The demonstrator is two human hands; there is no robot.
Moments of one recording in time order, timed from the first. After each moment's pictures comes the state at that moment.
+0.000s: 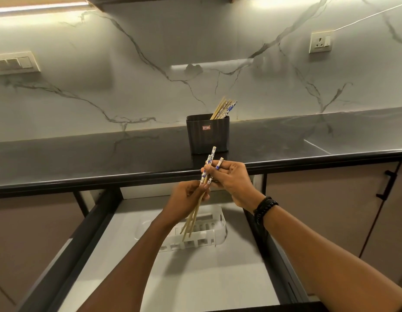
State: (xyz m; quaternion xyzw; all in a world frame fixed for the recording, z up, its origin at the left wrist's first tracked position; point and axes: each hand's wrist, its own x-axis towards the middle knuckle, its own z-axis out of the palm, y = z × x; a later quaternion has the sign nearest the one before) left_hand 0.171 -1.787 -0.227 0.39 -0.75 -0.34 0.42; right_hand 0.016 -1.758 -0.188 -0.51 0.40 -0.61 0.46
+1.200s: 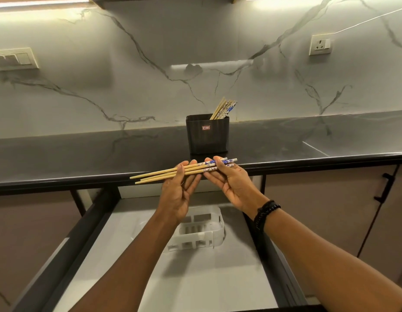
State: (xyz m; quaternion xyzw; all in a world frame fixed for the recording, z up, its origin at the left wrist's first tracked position) left_hand 0.161 -1.770 -0.199 0.22 -0.31 -0.68 0.62; right_hand 0.010 -1.765 -0.190 -0.31 0.25 -0.64 0.65
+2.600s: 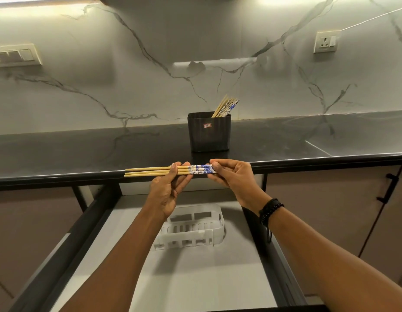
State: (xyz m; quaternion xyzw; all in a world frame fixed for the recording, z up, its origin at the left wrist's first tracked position) left_hand 0.185 -1.777 -0.196 0.28 -0.31 -0.66 0.62; right_hand 0.003 -1.756 -0.190 -0.51 0.38 -0.61 0.48
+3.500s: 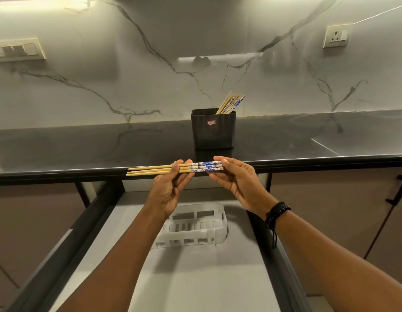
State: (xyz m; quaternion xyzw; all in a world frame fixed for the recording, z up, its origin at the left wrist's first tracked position) left_hand 0.189 -1.781 -0.199 0.27 -0.31 -0.68 0.61; right_hand -0.001 -1.757 -0.193 -0.42 0.29 -0.61 0.60
